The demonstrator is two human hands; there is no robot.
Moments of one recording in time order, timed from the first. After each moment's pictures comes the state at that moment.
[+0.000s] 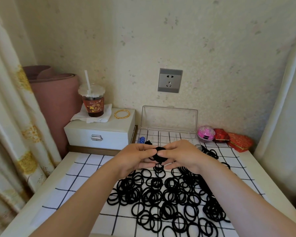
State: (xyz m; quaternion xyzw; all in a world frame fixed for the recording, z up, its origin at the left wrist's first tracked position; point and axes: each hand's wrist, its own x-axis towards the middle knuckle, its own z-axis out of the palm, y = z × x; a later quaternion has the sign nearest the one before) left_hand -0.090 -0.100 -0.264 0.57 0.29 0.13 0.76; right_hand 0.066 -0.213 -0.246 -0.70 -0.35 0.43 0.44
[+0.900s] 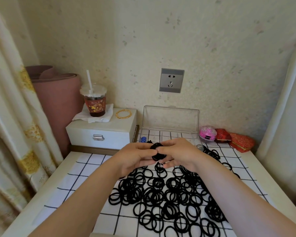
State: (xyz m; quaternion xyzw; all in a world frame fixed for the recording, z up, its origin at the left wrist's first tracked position) left_hand -0.095 -0.099 -0.258 0.55 0.28 0.14 0.78; right_hand 0.057 -0.201 -0.243 -0.69 -0.31 0.46 0.48
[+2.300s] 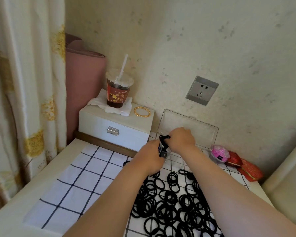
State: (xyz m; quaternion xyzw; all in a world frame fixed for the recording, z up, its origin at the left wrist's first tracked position) left_hand -0.079 -0.060 -0.298 0.83 0.29 0.23 0.42; right_hand 0.074 -0.070 -0.263 -0.90 -0.43 -0.02 0.05
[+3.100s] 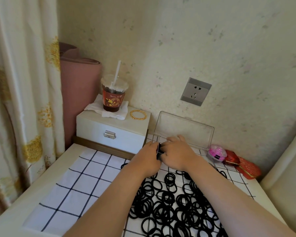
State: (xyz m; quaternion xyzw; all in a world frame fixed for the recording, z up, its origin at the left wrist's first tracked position) left_hand -0.073 -0.061 -0.299 0.86 0.28 0.22 0.38; right_hand 0.067 -0.112 -0.265 -0.76 -0.64 -0.02 -0.13
